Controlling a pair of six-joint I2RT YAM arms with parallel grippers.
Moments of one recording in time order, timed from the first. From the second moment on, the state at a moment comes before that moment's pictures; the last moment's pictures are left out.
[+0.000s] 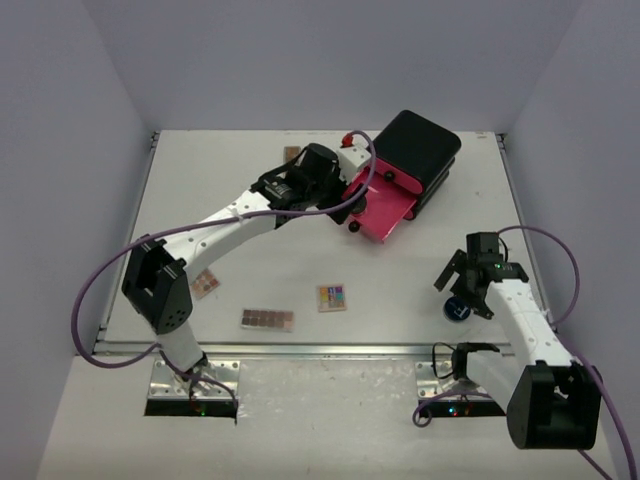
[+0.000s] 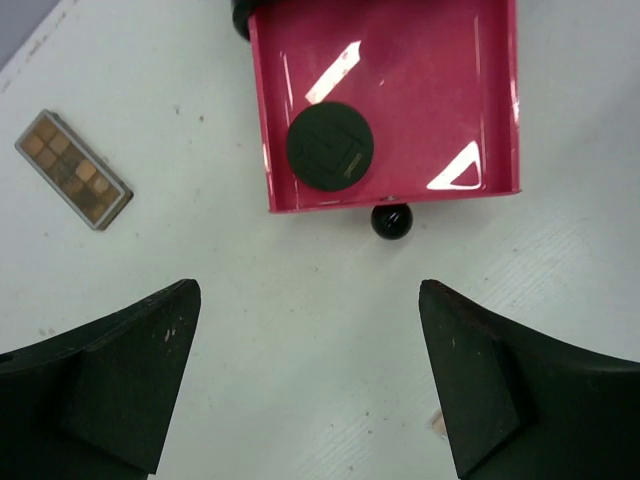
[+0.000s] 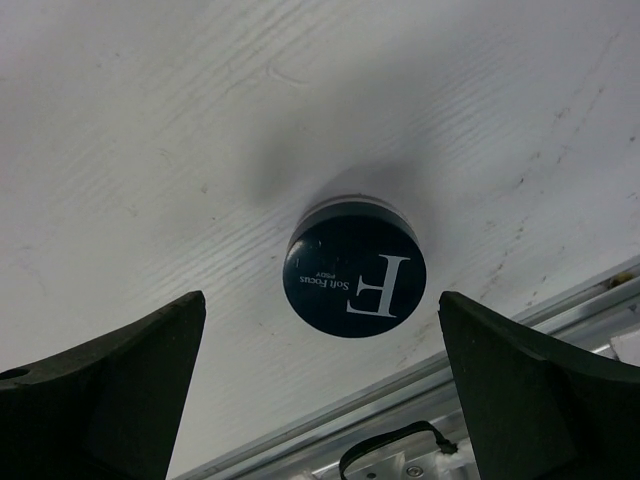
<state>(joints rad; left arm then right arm) -0.68 1.70 1.50 -0.42 -0.06 0.14 -0.04 0.99 0.52 -0.74 0.20 0.59</state>
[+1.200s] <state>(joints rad) -0.56 1.62 1.42 -0.38 0.00 0.11 -0.04 1.01 0.39 -0.57 0.21 0.61</state>
